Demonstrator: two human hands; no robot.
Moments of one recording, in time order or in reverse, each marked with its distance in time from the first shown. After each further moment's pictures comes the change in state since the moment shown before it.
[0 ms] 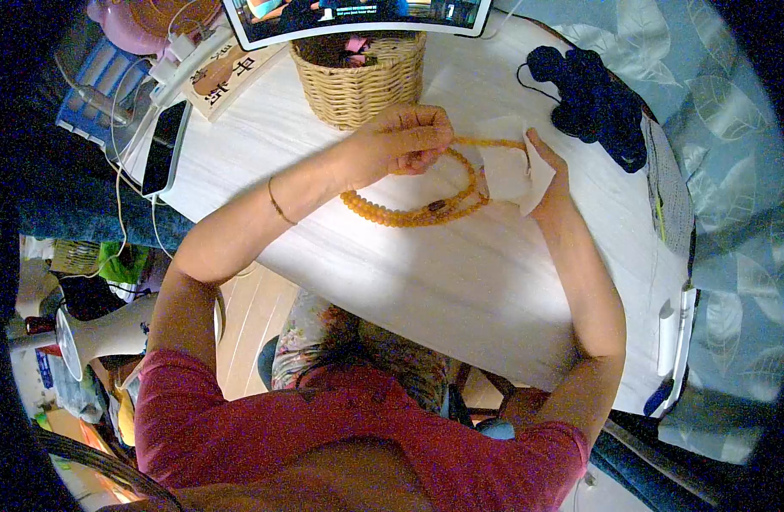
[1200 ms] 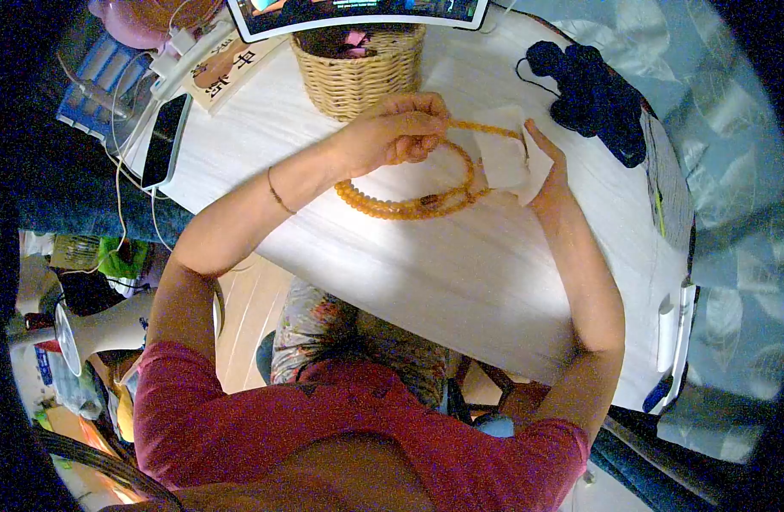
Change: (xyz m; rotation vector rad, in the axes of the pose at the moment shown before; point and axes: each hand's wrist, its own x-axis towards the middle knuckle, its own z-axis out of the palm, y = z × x) left_hand 0.002 -0.003 -0.002 -0.045 0.034 0.037; right_hand -0.001 0.003 0.029 -0.044 0.259 -0.074
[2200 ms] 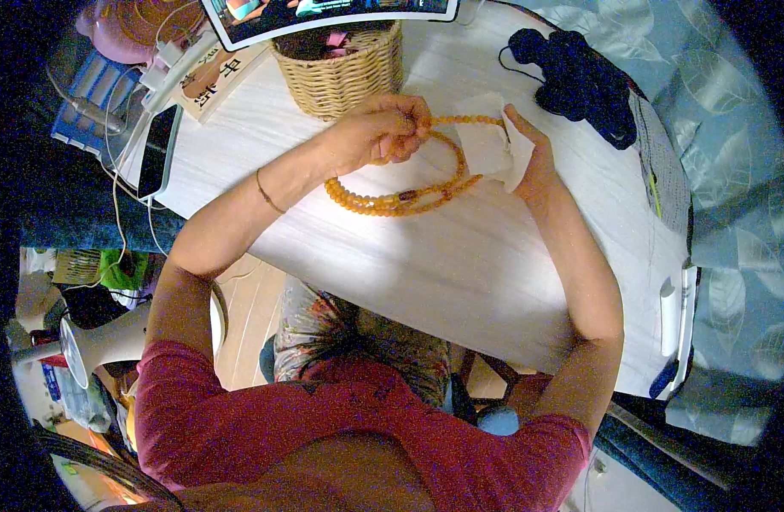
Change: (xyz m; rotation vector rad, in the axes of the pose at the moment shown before) left_hand -0.003 0.004 0.001 -0.003 -0.026 -0.152; right_hand -0.002 -0.001 0.001 0.040 -0.089 0.074
